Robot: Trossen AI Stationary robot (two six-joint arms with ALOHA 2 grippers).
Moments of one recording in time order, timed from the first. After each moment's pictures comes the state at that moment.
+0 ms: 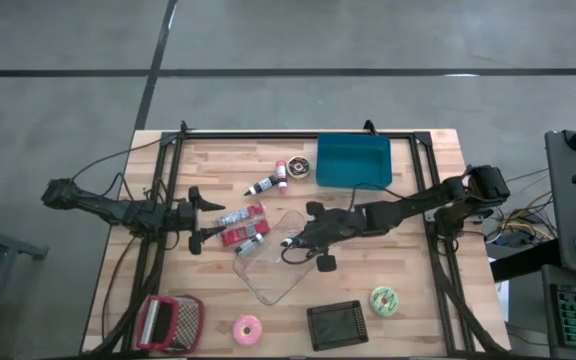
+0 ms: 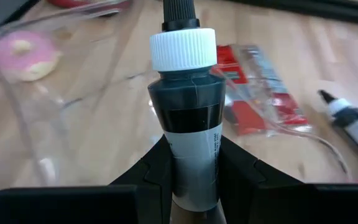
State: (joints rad) left arm -0.27 0.21 0.01 0.06 -0.39 -0.09; right arm 0.16 1.64 0.94 0.10 0.03 -0.03
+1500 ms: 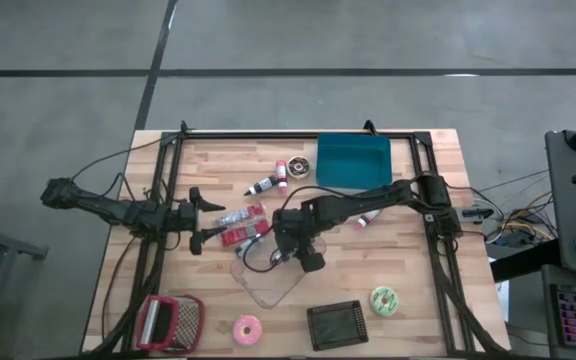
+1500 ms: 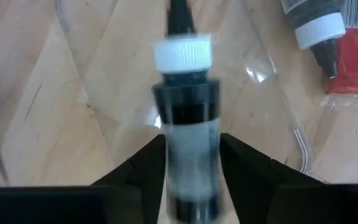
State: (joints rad) left arm -0.27 0.23 0.01 0.05 -0.39 -0.09; right arm 0.09 2.07 1.59 -0.71 -0.21 -0.25
